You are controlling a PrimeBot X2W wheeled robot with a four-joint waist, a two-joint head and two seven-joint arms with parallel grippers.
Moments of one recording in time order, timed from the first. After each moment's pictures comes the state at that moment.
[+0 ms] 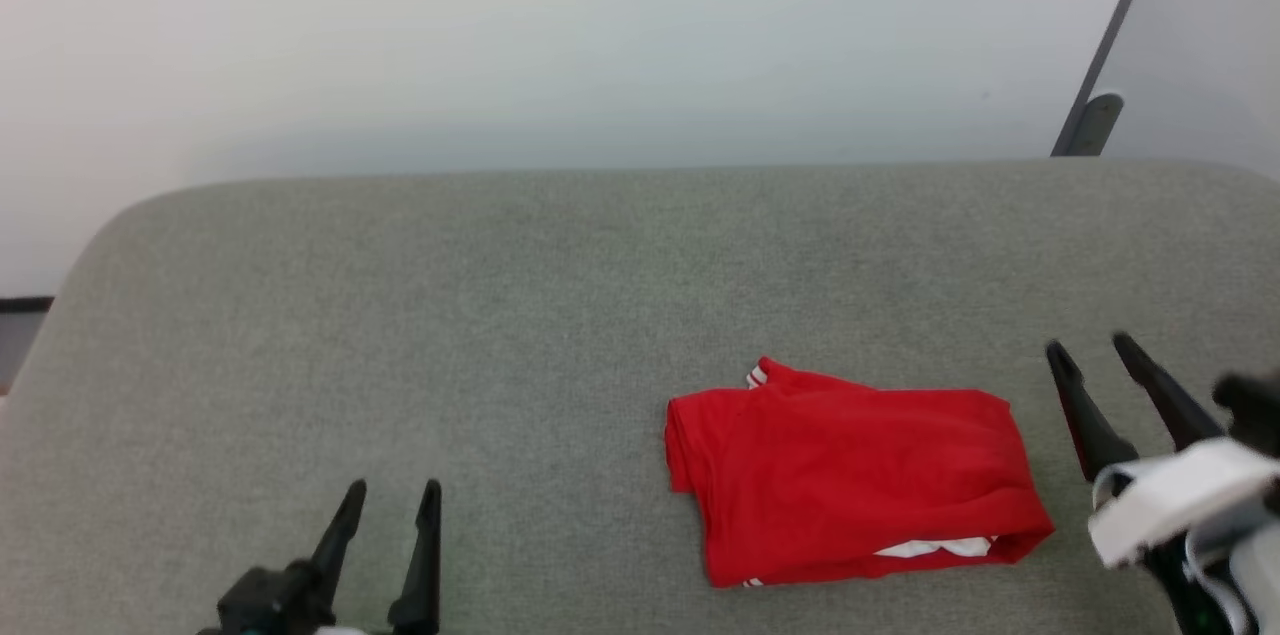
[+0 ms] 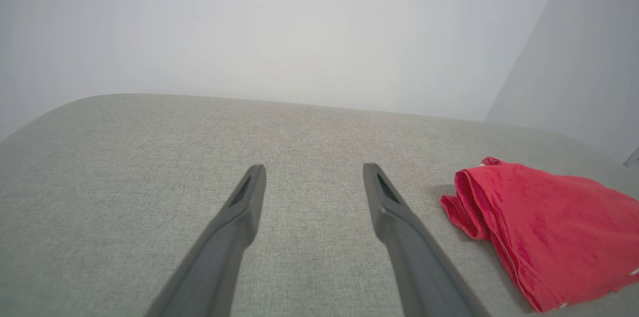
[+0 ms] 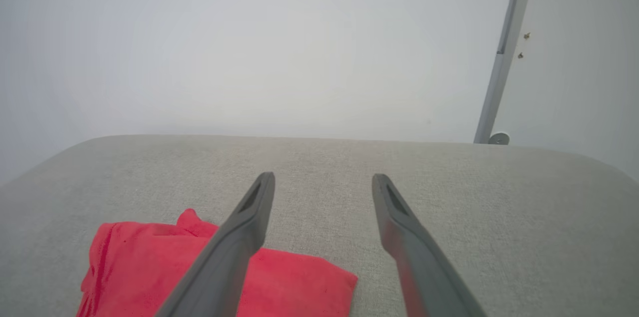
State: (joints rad) left arm 0.03 0.13 -0.03 0.22 -0.26 -0.13 -0.26; right arm -0.36 -0.48 0.42 0.48 0.70 0.13 -0.26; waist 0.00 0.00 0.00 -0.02
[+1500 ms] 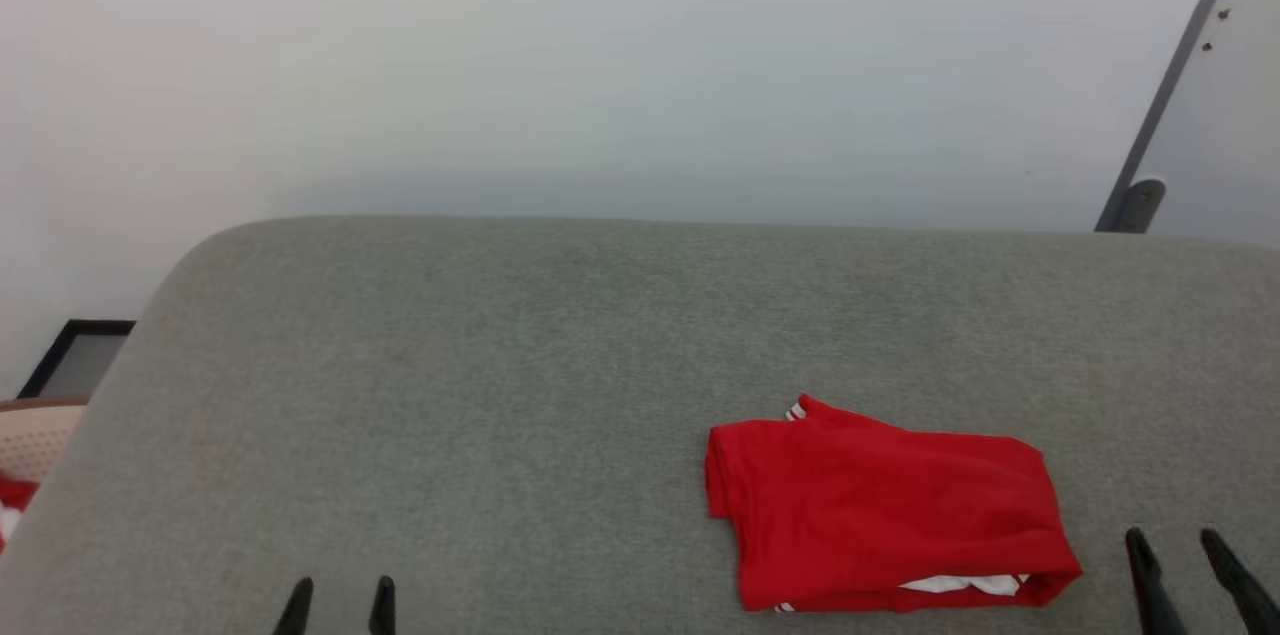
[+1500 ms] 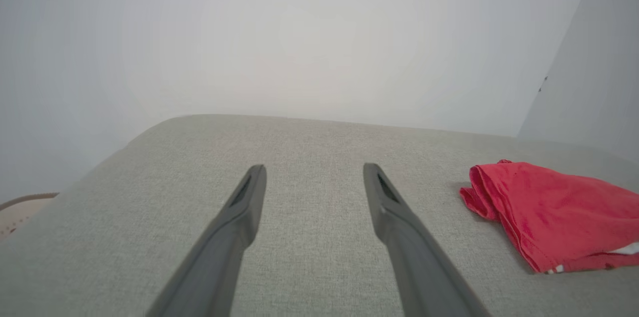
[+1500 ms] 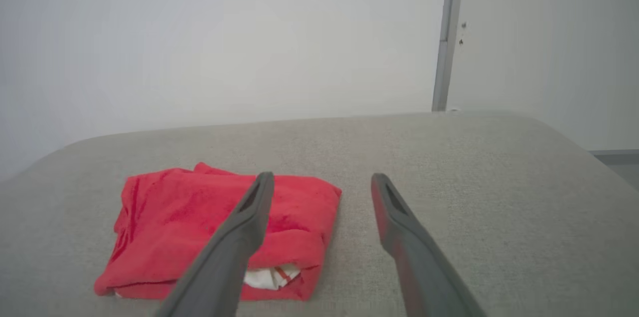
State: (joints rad) left arm 0.31 0.11 0.05 -0.04 -0.20 -0.13 -0.26; right arm 0.19 -0.30 -0.02 0.08 0.45 0.13 -0.18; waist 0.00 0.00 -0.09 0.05
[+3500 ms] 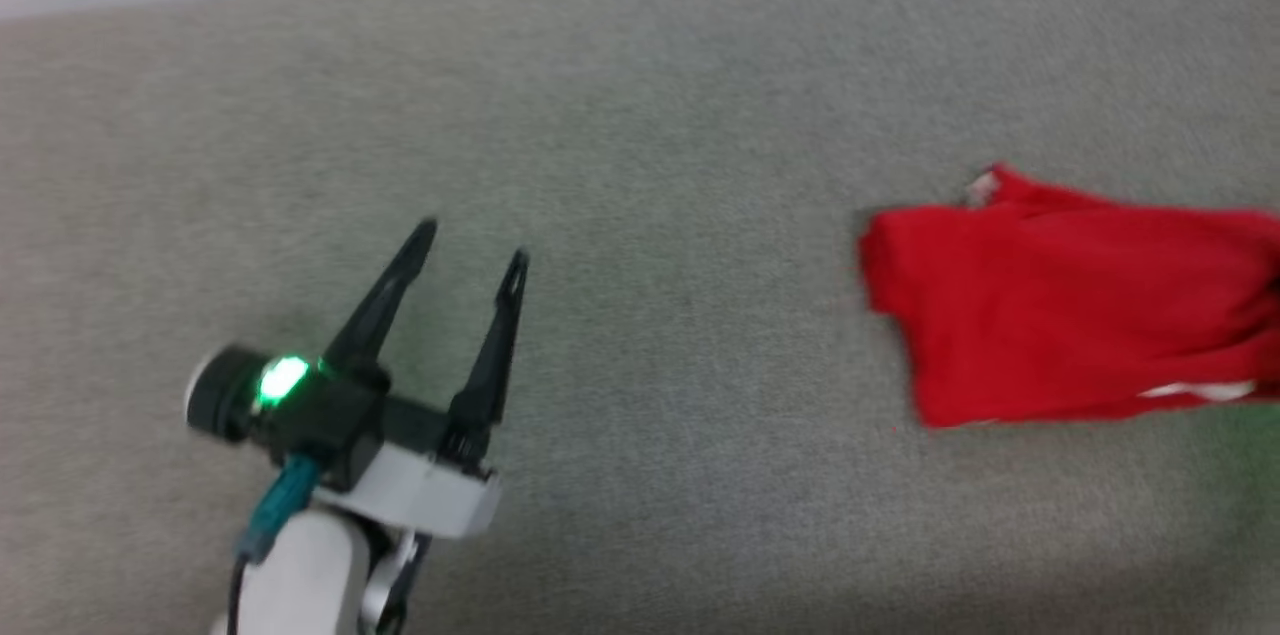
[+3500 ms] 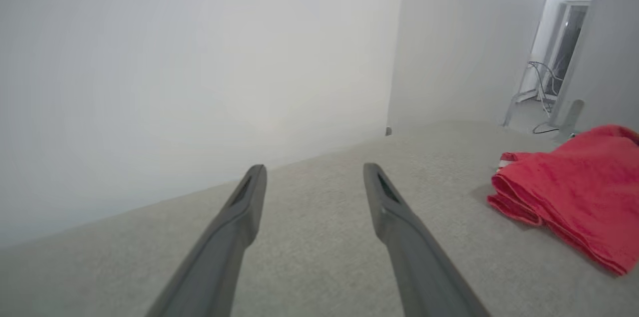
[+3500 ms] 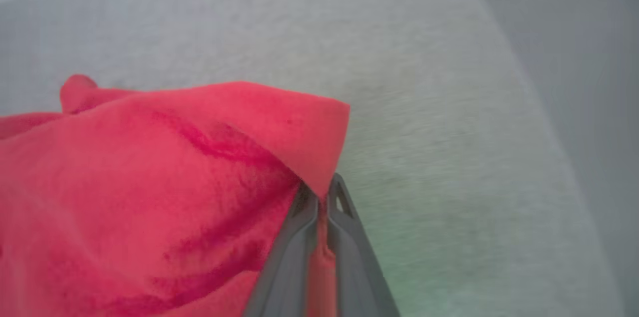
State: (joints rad) left arm -0.25 0.21 -0.18 0.02 -0.13 -0.13 -0.26; right arm -0.56 -0.73 0.39 0.58 0.99 0.13 0.24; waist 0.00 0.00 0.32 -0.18
